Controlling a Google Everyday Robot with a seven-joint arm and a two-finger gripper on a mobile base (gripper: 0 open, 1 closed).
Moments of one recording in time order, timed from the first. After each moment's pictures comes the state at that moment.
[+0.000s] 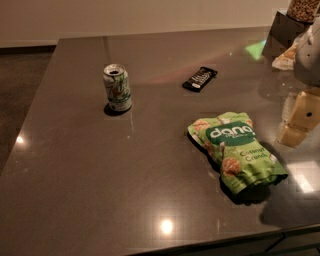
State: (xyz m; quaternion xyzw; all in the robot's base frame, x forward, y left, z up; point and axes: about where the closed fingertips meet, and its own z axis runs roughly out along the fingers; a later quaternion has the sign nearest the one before) arm 0.438 -0.216 0.977 -0.60 0.78 -0.04 0.16
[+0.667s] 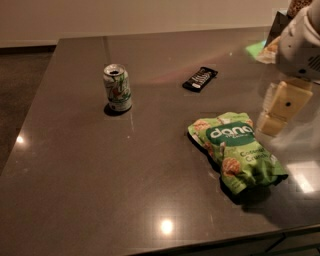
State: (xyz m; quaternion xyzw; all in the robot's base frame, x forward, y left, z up) arm 0.458 -0.192 0.980 -0.61 0.77 -0.02 0.18
